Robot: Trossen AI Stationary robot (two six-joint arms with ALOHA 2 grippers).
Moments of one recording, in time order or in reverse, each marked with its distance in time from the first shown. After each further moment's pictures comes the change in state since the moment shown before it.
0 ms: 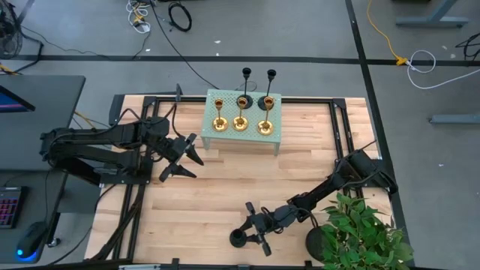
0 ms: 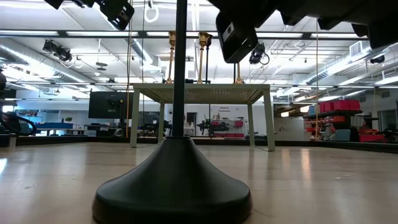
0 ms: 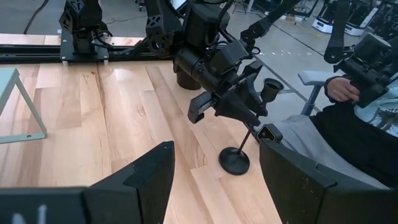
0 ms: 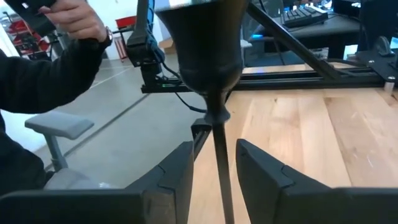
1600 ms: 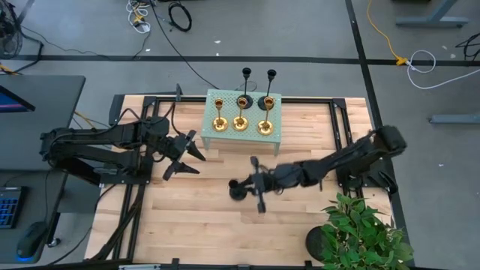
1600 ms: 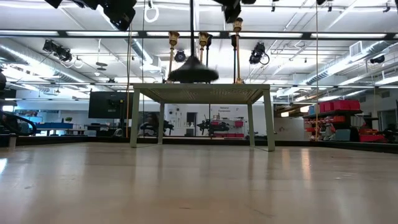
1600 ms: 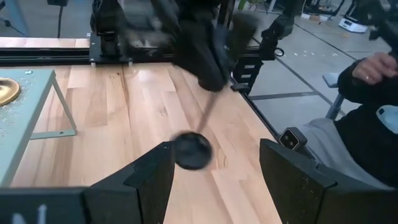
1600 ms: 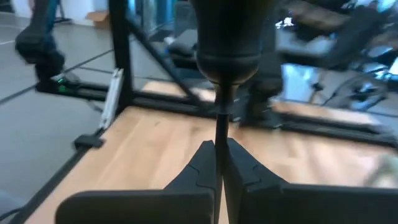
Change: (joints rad) left arm 0.000 0.000 0.000 0.007 -0.090 0.010; right arm -0.266 -0.410 -0.002 -0.491 0.007 -0.263
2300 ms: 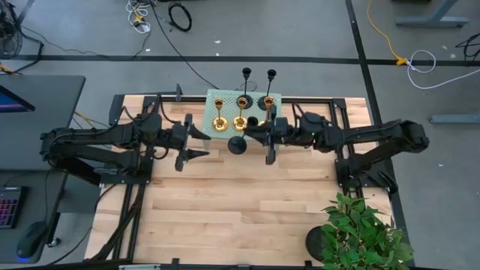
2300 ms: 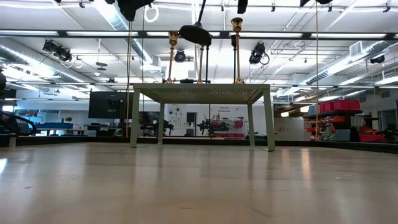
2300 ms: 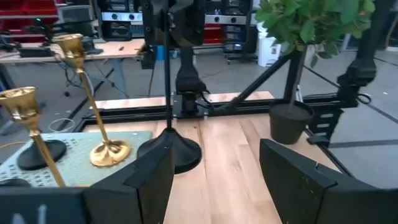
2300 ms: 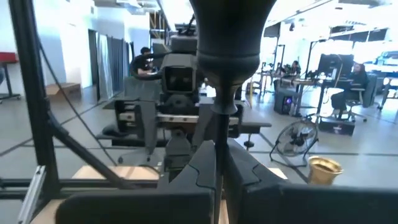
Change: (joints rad) left arm 0.000 0.000 0.000 0.231 -0.294 0.036; right arm -0.330 -0.284 0.000 0.011 -0.151 0.006
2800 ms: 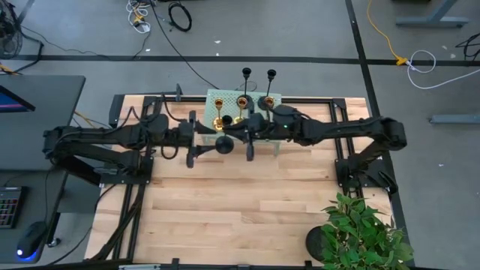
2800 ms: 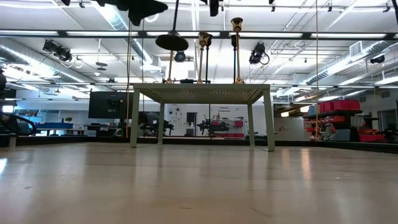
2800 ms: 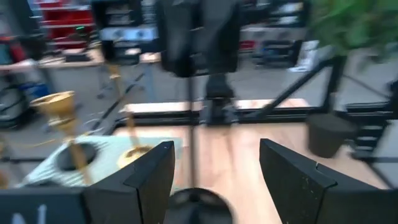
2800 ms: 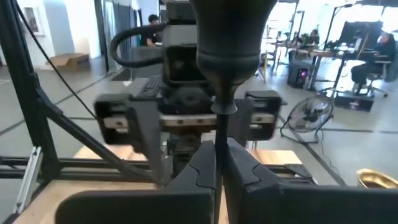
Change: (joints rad) left arm 0.000 0.088 0.000 0.120 -0.132 0.007; right arm -0.044 0.232 0.288 -0.185 -0.079 0.002
